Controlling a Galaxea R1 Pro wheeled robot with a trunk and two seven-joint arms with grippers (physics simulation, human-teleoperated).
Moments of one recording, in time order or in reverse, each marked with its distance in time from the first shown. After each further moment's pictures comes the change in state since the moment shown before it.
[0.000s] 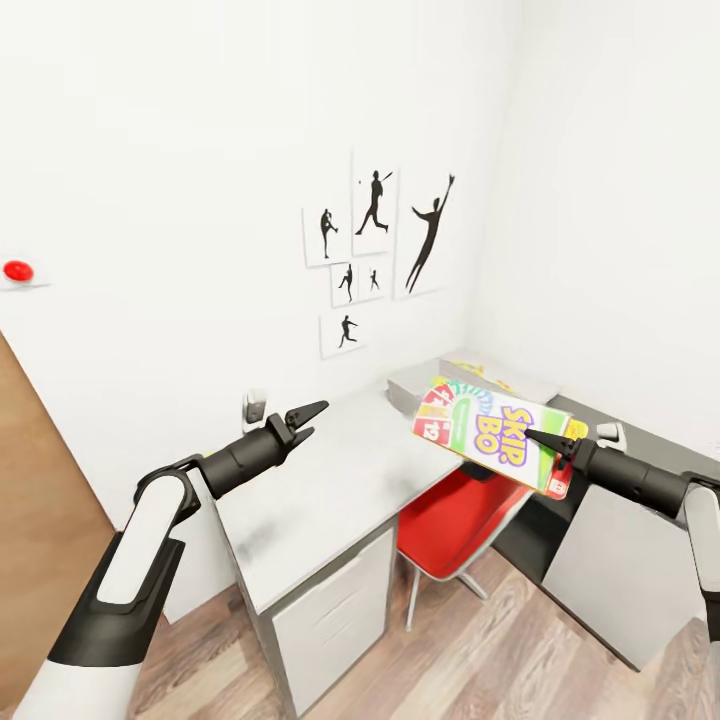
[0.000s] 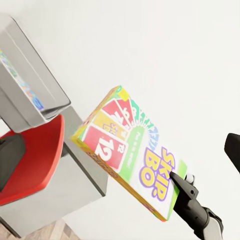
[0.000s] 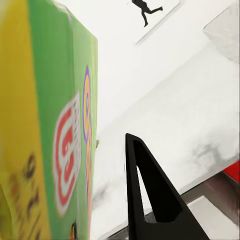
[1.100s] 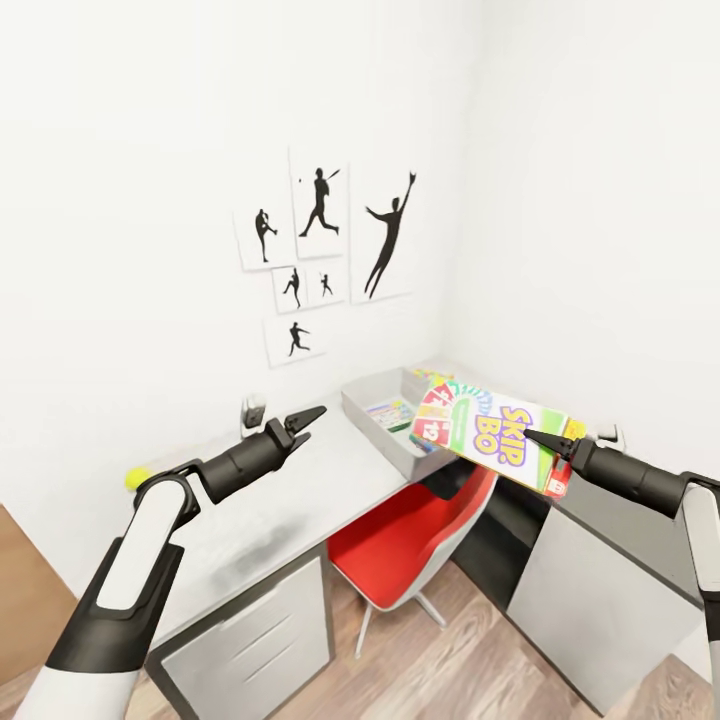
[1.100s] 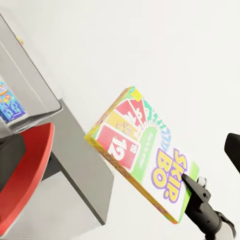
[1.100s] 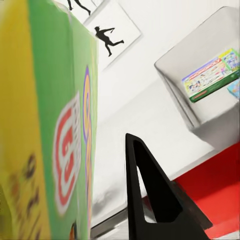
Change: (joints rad) left arm 0.016 0.001 0.003 0.002 -0.019 -0.015 0.018; right arm -0.001 0.004 0.000 0.000 0.003 -0.001 -0.003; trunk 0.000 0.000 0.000
